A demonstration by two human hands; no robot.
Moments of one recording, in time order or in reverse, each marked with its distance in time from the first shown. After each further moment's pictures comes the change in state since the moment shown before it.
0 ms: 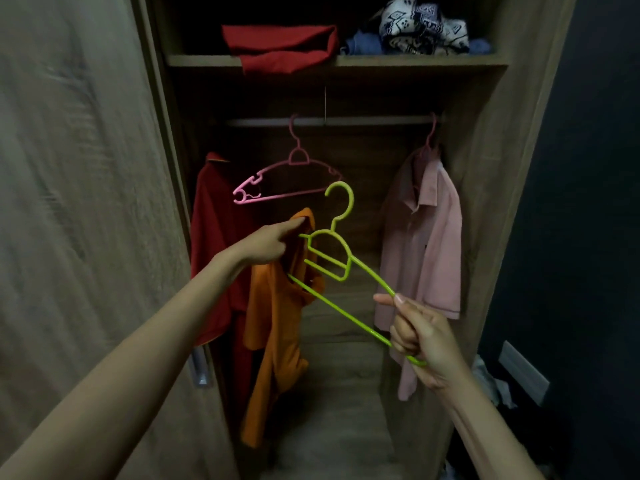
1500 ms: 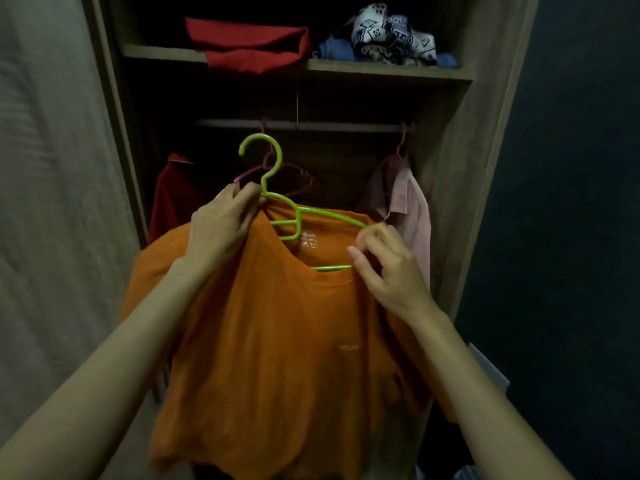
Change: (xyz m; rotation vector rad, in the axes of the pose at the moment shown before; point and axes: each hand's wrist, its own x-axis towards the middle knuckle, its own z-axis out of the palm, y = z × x) left_hand 0.003 0.005 -0.005 0.444 0.846 0.313; right_hand 0.071 -0.060 -0.003 -1.294 0.099 -0.900
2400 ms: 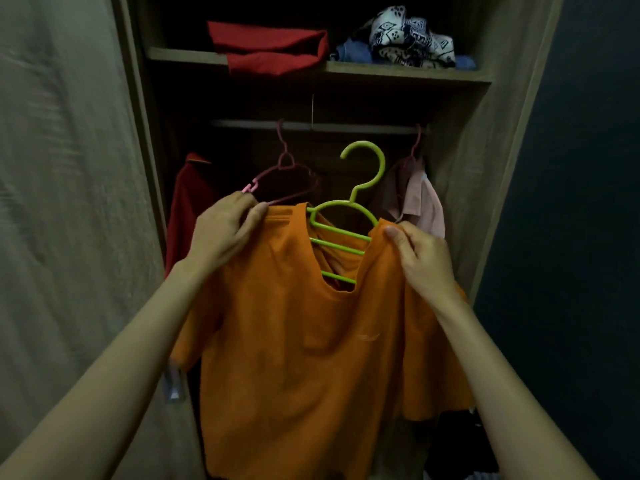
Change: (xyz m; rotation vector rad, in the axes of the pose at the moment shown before) left_hand -0.013 -0.021 -0.002 -0.199 -0.020 -0.052; right_hand 0.012 0.023 -0.005 0.144 -0.008 0.253
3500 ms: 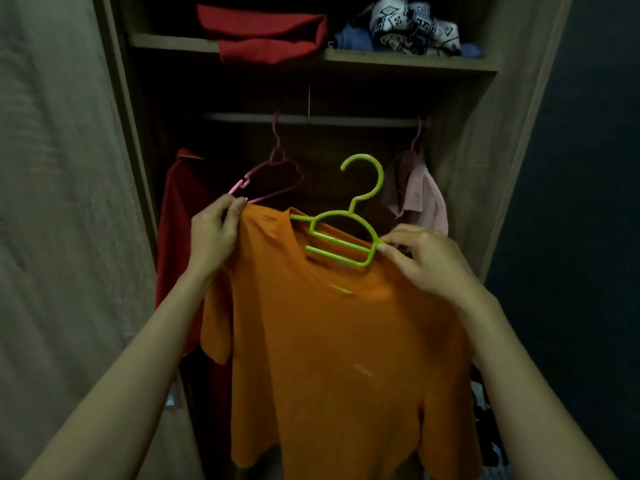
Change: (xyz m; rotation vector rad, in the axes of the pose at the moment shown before) left_hand -0.005 -0.023 0.027 -0.408 0.148 -0.238; right_hand 0.010 -0.010 -0.018 -0.248 -0.308 -0.129
